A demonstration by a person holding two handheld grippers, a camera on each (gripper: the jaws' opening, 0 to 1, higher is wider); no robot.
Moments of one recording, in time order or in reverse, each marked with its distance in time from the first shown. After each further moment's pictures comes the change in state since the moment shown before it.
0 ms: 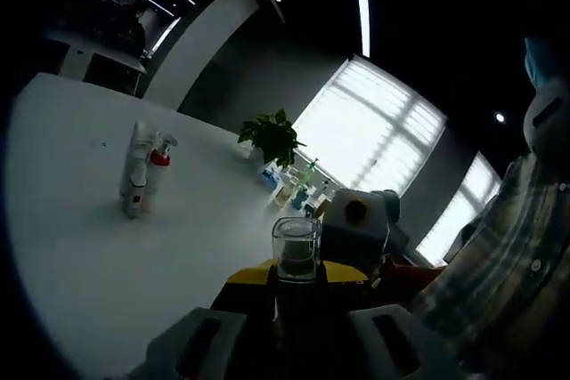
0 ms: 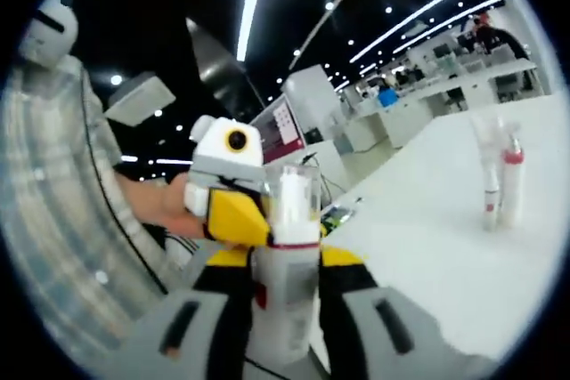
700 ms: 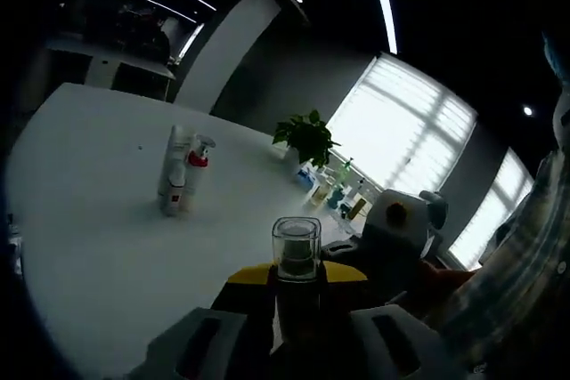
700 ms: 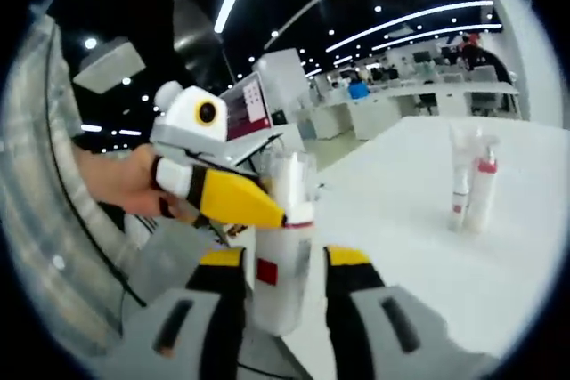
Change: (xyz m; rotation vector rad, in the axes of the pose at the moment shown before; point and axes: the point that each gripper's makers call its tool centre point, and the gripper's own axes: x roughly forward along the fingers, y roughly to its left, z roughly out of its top) left arm -0.014 0.029 -0.003 0.026 0.004 0.197; right arm 0.007 -0.017 -0.016 -0.058 0.093 -0.174
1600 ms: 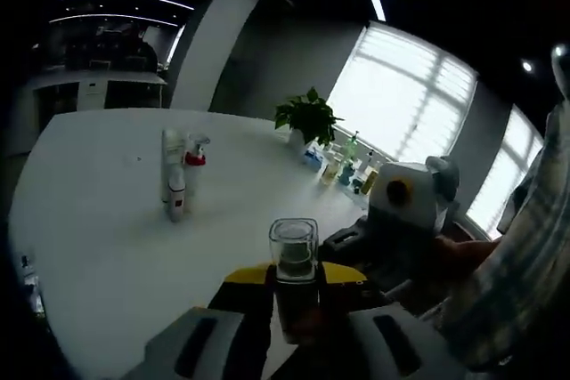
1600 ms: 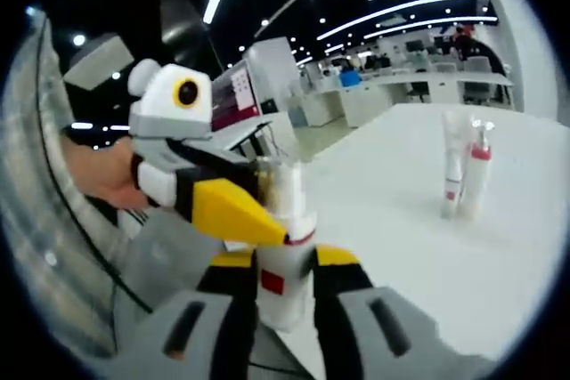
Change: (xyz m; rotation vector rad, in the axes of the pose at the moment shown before) left arm 0.015 0.001 -0.007 0.139 0.064 0.054; right arm 0.000 -0.014 -0.012 0.029 0.051 -0.036
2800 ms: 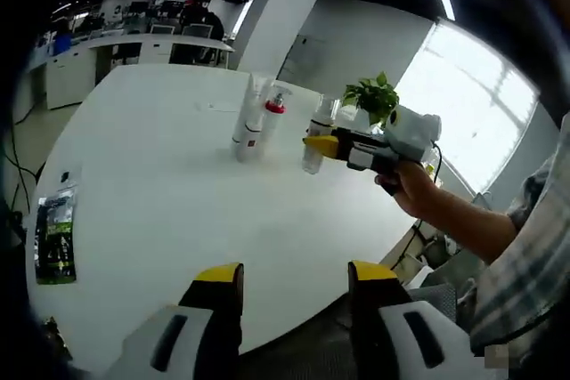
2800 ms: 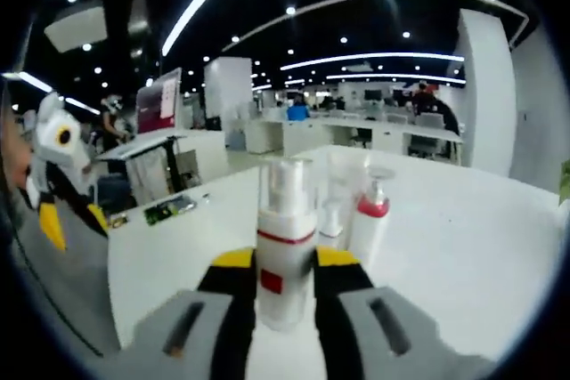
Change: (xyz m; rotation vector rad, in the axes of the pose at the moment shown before) left arm -0.036 0.052 -0.065 -0.204 0.089 0.275; right arm -0.002 -0.183 0.035 -0.223 -0.138 -0.349
